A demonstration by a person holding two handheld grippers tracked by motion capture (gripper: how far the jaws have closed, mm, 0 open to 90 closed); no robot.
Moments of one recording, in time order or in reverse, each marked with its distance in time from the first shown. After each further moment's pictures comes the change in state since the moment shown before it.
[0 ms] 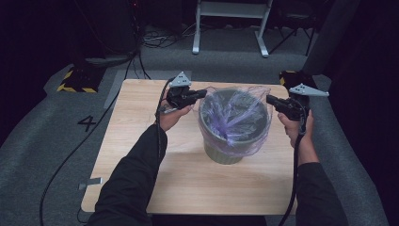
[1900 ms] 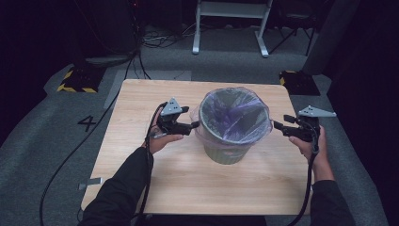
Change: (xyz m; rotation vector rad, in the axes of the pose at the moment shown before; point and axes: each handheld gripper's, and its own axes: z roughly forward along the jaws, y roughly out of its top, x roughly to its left) left arm -0.035 -0.069 -0.038 0.046 0.006 0.034; right arm -0.035 -0.071 -0.025 0.135 0.004 -0.050
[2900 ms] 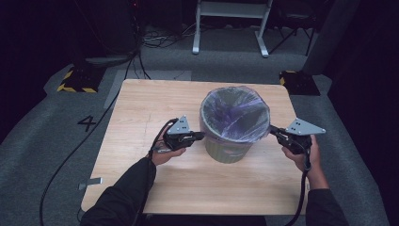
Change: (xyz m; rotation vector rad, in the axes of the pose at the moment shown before) left arm -0.036 -0.019 0.010 0.063 -0.144 0.124; right arm 0.061 -0.004 -0.013 -0.089 0.030 -0.300
